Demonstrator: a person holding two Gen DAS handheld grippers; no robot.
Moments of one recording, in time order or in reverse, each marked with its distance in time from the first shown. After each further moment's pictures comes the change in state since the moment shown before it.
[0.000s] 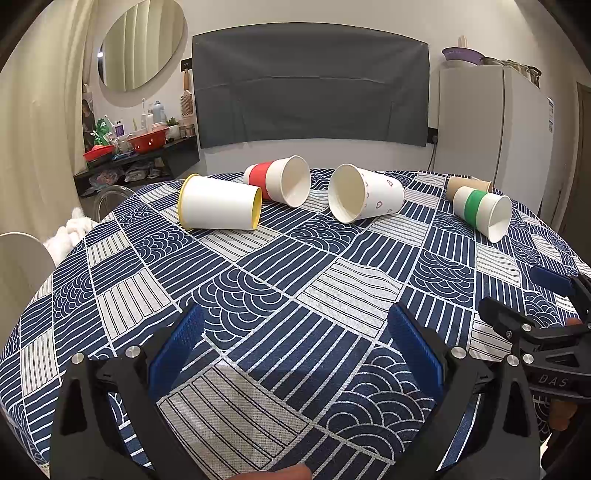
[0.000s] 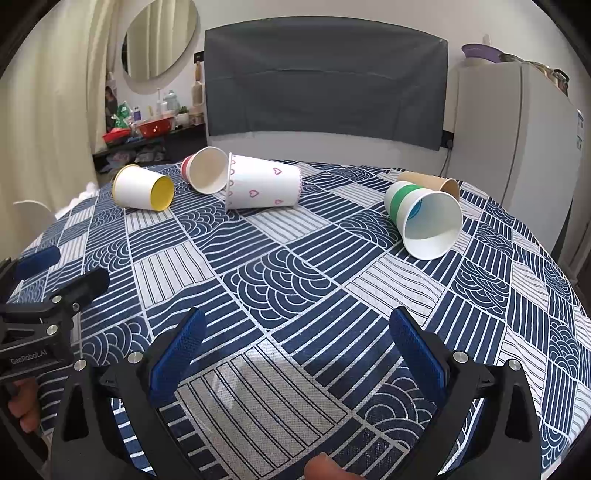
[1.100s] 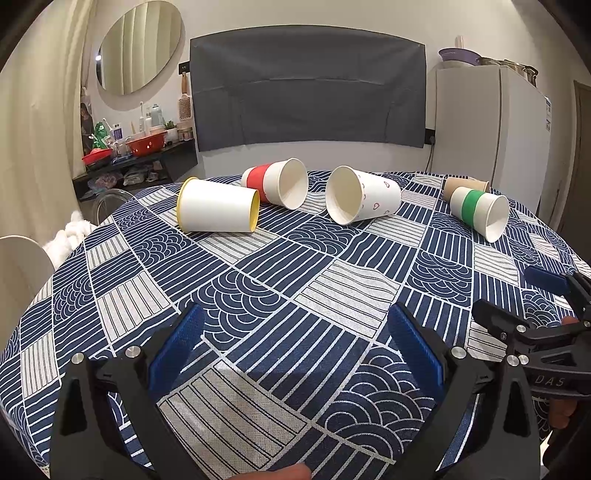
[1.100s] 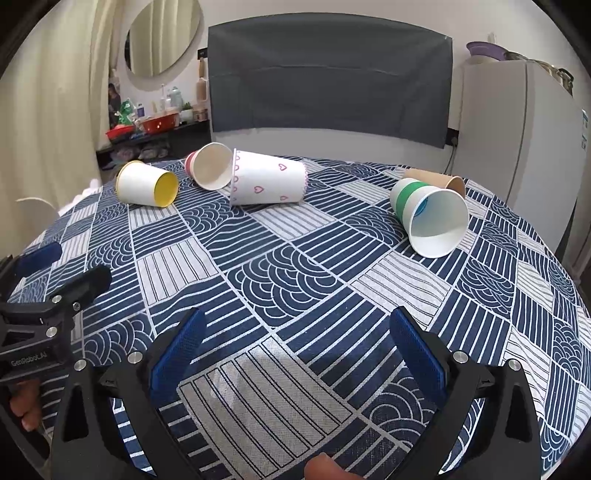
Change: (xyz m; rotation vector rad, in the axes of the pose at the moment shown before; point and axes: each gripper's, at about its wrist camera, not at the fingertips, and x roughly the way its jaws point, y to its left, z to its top) left arm -0.002 -0.002 0.000 0.010 -0.009 -0.010; right arm 0.003 0.001 0.001 -0.005 0.019 0.023
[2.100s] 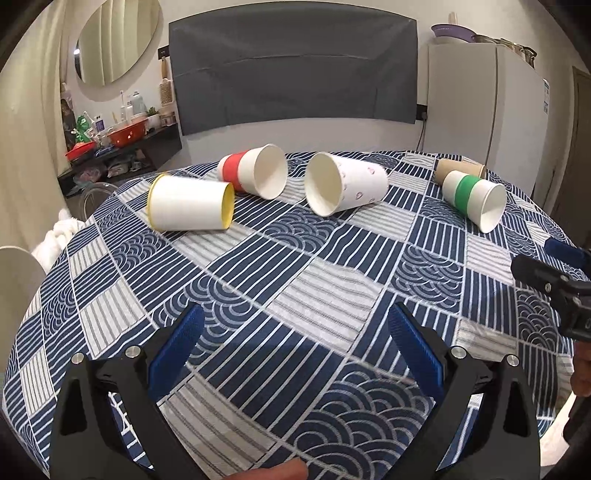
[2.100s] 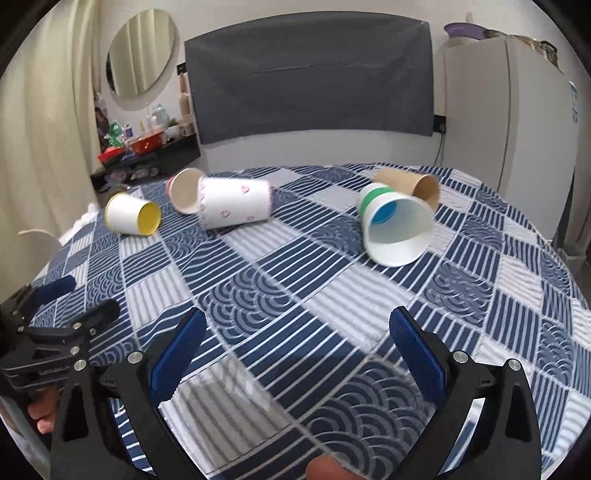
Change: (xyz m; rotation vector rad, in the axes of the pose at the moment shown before) left arm 0.017 -0.021 0.025 0.040 0.108 -0.030; right arm -0.016 -0.057 0.027 0.085 0.000 -0.005
